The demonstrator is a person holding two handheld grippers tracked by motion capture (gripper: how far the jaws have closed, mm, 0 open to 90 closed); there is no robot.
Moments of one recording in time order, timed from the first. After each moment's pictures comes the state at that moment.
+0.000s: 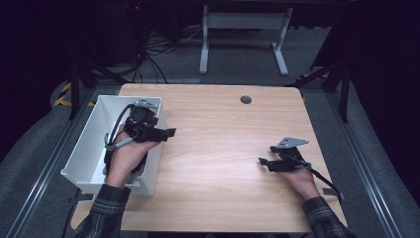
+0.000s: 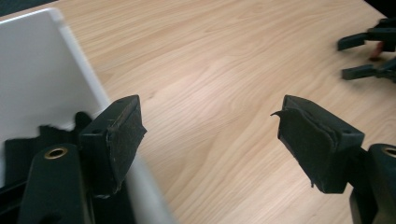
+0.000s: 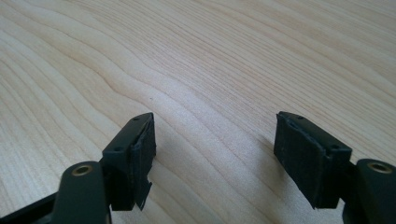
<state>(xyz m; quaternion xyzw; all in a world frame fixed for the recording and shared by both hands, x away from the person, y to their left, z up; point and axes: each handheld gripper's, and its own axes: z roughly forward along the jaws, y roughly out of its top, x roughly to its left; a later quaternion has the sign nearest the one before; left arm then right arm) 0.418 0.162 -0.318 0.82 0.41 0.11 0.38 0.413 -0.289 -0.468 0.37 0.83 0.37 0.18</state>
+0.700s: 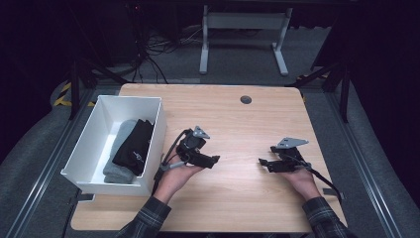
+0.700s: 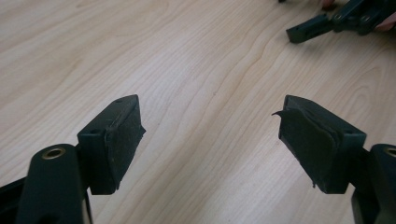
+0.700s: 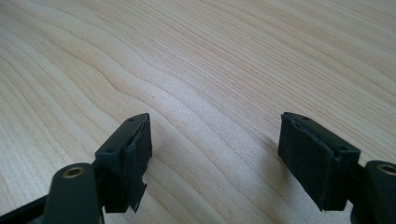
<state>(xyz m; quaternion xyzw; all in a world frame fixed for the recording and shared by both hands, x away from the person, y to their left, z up) 0.404 0.049 -0.405 0.87 0.33 0.07 0.37 0.413 -0.288 -0.468 0.37 0.83 0.37 0.18</state>
